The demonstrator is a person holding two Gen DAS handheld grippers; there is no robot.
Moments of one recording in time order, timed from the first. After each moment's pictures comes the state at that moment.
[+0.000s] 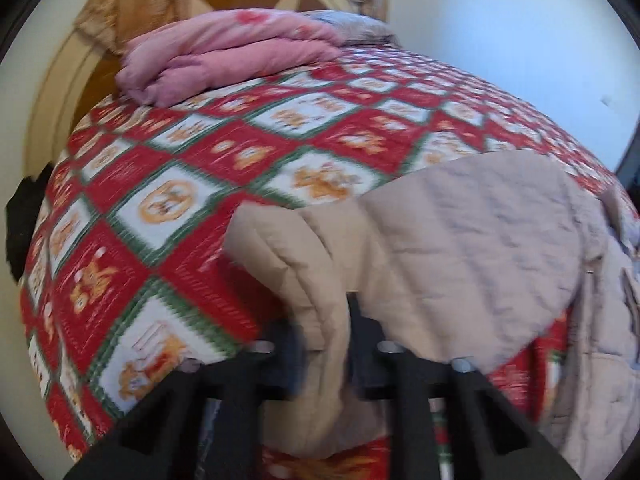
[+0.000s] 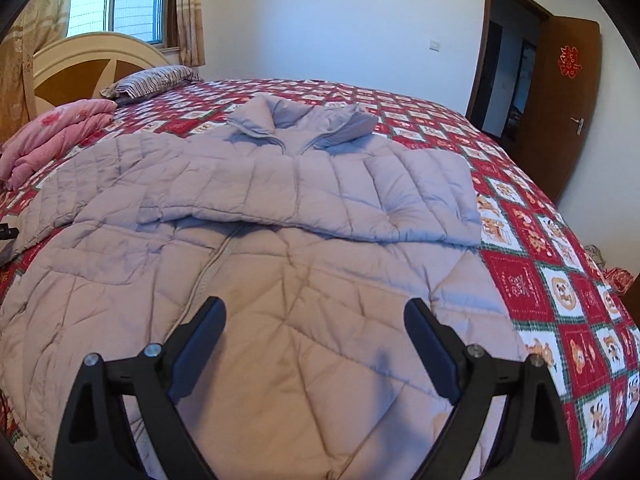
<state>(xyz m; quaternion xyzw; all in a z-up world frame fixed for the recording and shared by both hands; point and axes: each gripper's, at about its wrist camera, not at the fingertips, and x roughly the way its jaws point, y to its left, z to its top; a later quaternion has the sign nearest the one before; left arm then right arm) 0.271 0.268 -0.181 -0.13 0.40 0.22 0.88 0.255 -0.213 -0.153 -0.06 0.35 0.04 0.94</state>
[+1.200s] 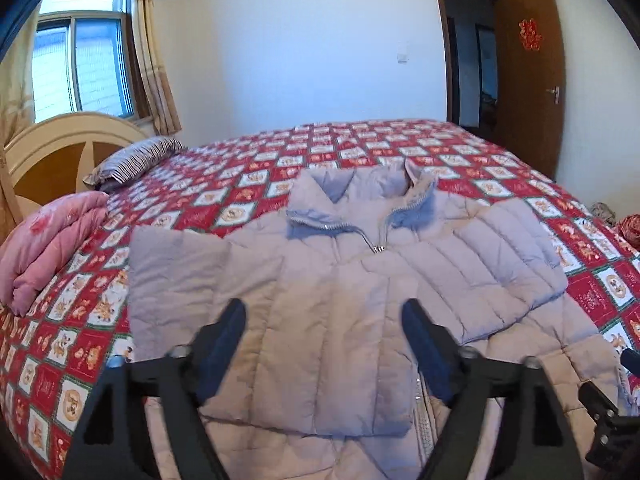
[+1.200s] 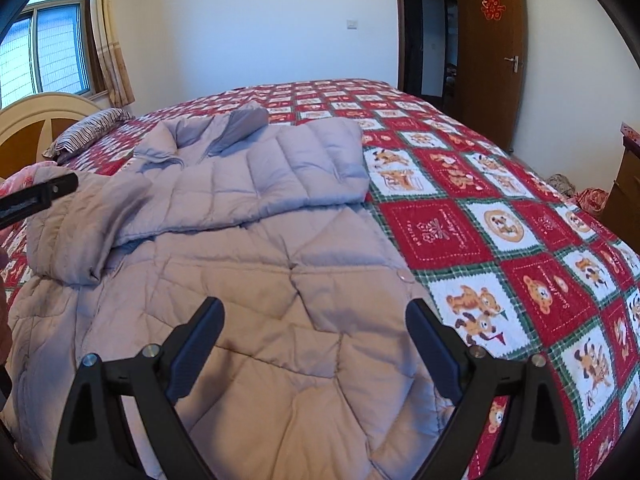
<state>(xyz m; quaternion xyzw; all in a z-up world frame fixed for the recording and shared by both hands) 0.302 -0.103 -0.094 0.06 0.28 -0.03 0.96 0.239 -0.306 -0.158 0.04 0.35 -0.05 0.93</state>
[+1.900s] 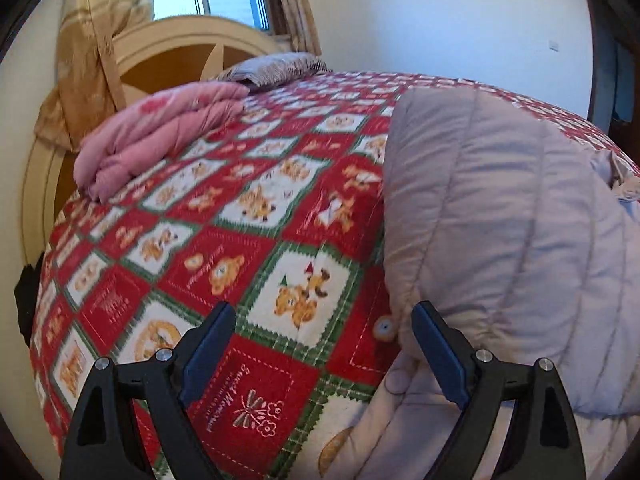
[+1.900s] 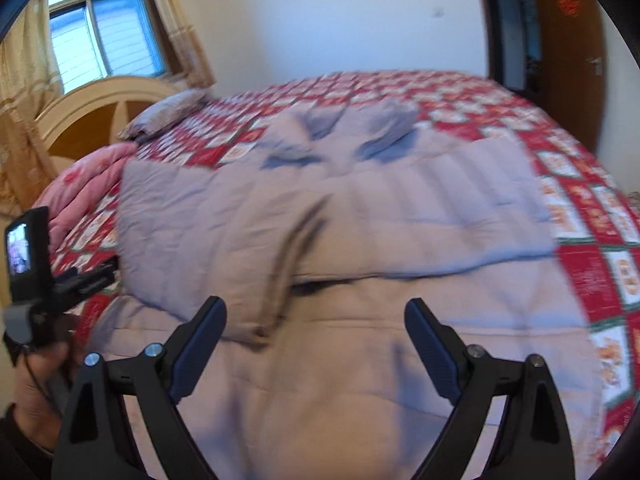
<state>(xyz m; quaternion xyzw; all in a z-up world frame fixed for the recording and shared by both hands) 0.337 0.097 -0.172 -0.01 0.37 0.20 0.91 0.309 -0.184 -0.144 0.06 0.38 0.11 0.92</state>
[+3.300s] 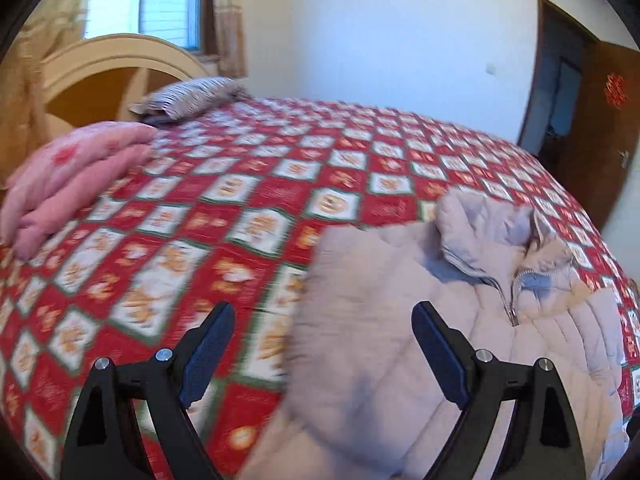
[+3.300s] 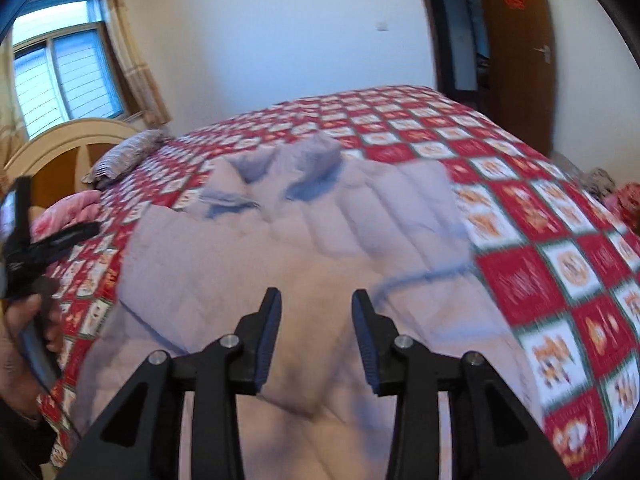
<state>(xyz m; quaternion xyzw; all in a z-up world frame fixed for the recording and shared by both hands) 0.430 0.035 -0.101 -0.05 0.35 0.05 0.93 0.301 -0.234 -0.101 0.09 0.34 0.03 0.94</state>
